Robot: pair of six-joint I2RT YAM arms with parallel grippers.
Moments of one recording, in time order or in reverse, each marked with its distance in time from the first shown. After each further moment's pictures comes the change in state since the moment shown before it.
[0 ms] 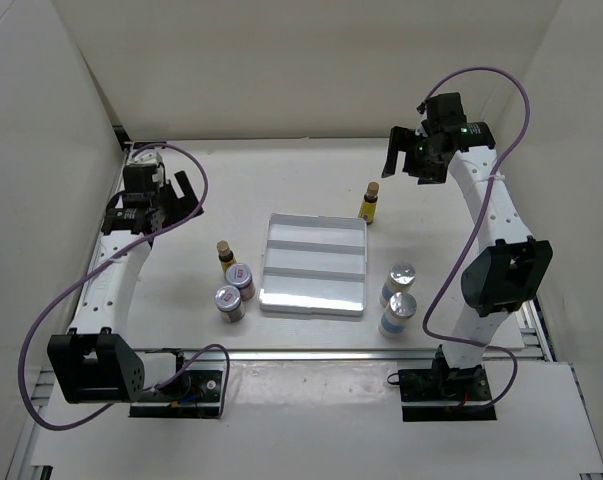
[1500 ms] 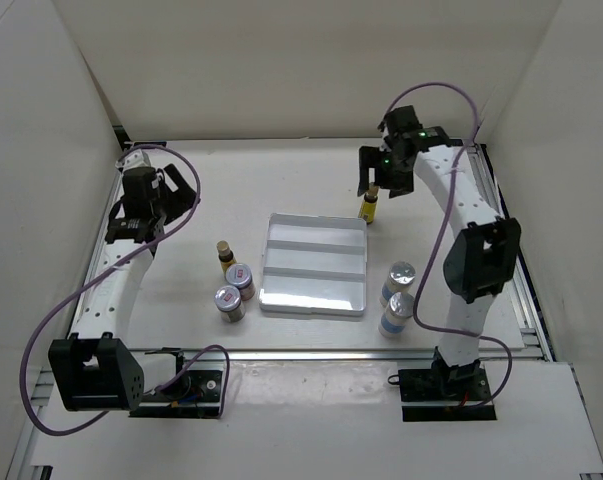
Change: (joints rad) left arm 0.000 -0.039 -0.116 0.227 -0.101 -0.158; right arm 0.109 0.110 0.000 -0.004 0.009 -0.014
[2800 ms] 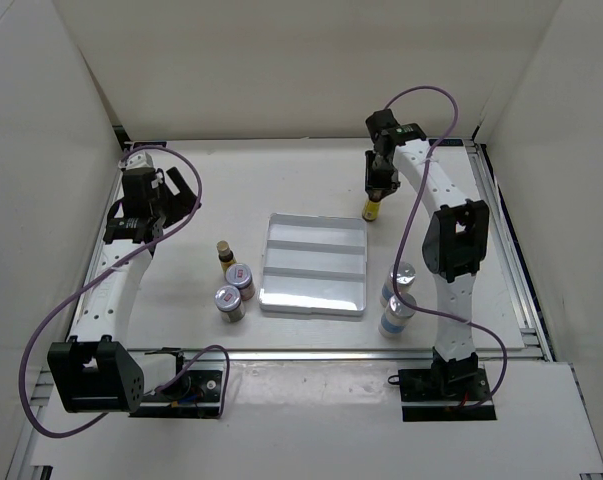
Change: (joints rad) left arm 0.000 -0.008 0.033 -0.074 0.035 0.032; right arm 0.044 0.282 0.211 -0.075 0.222 0.066
